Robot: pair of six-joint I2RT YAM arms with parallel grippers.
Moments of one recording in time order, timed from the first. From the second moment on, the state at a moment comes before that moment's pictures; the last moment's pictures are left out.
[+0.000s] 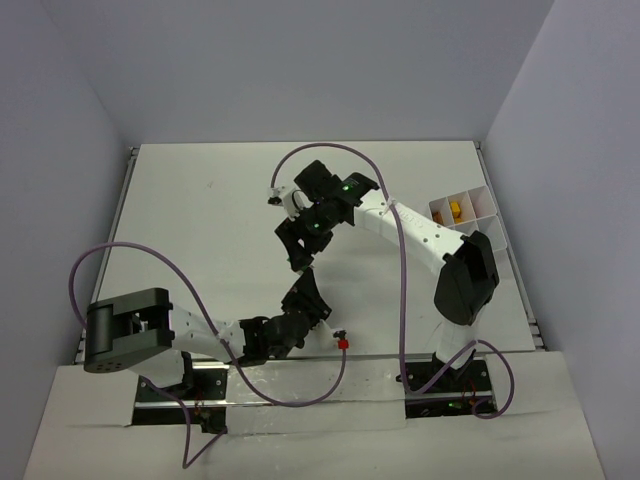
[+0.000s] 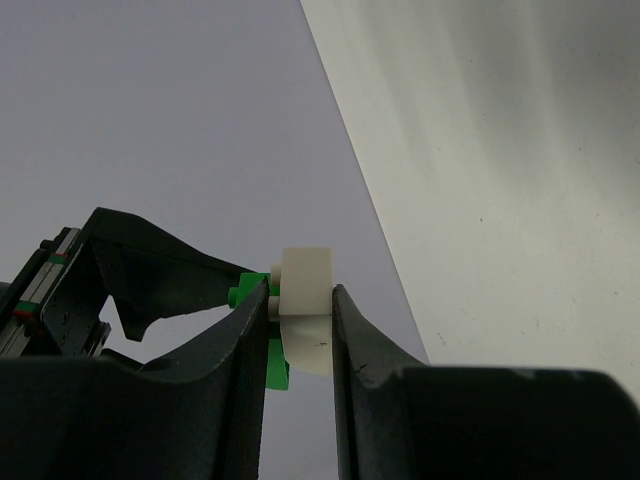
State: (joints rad) left arm -1.38 1.49 0.45 0.67 -0.79 1.55; right arm 0.77 1.81 1.66 -0.97 -0.44 -0.09
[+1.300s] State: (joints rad) left arm -1.43 1.45 0.56 0.23 -0.77 1.20; right arm 0.57 1.73 1.79 -1.05 -0.40 -0.16
